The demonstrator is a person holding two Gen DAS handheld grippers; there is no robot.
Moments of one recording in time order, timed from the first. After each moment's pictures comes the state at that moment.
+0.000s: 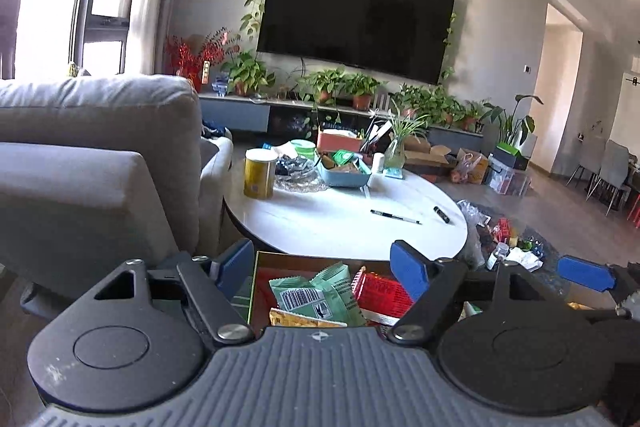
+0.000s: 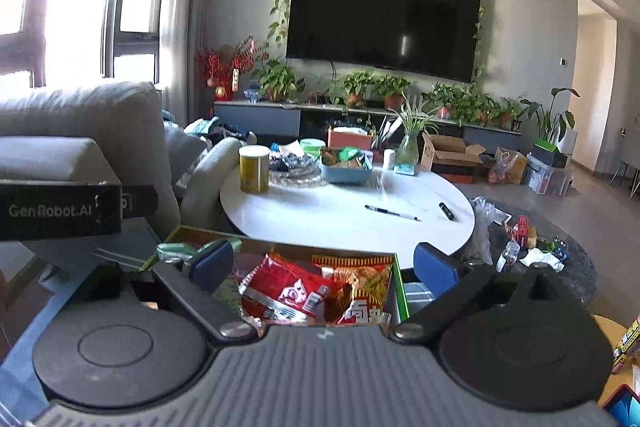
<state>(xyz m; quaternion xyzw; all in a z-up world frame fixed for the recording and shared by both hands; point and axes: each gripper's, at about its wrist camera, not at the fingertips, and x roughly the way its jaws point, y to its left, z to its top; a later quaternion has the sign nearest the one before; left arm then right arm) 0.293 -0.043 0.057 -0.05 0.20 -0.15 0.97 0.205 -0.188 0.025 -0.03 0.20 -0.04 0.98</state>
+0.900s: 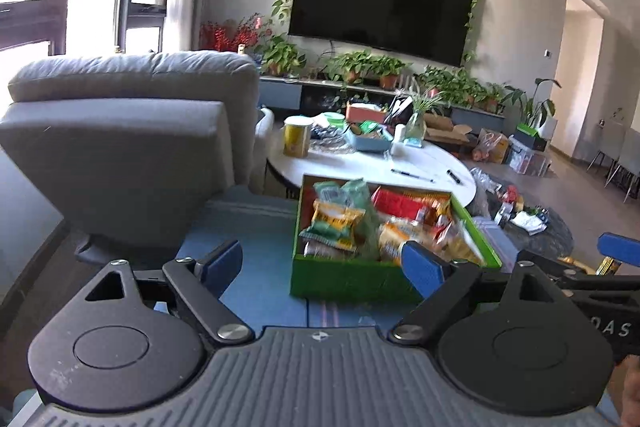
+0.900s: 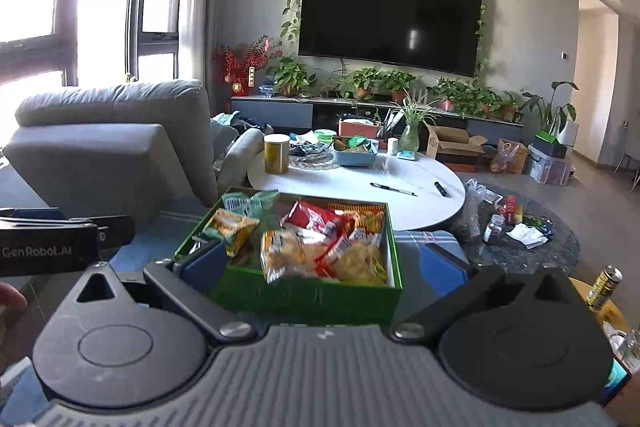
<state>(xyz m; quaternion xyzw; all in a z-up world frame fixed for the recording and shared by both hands) 0.144 -0.003 0.055 -0.04 0.24 -0.10 0.97 0.082 -0.172 0.036 -0.02 0.21 -0.02 0.98</state>
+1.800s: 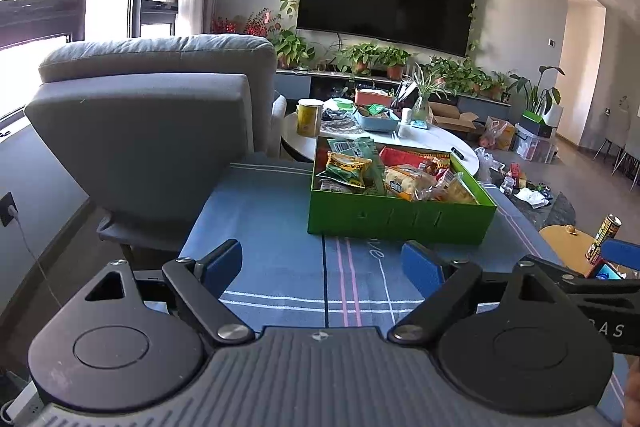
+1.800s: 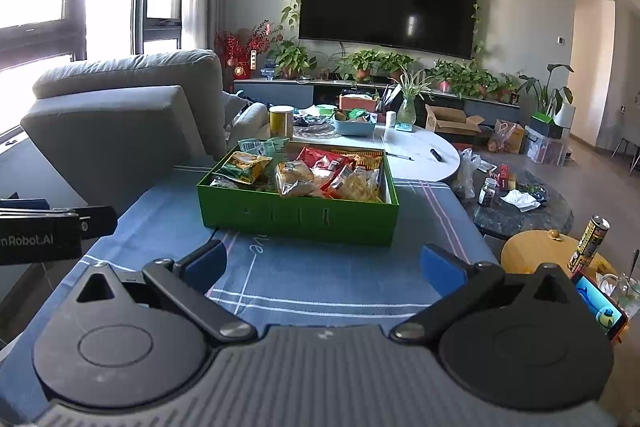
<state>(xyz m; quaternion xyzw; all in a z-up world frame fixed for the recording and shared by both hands) 0.068 0.013 0.026 -0.03 0.24 -0.09 0.97 0.007 -0.163 0.001 -0.02 0.23 -0.02 0.97</state>
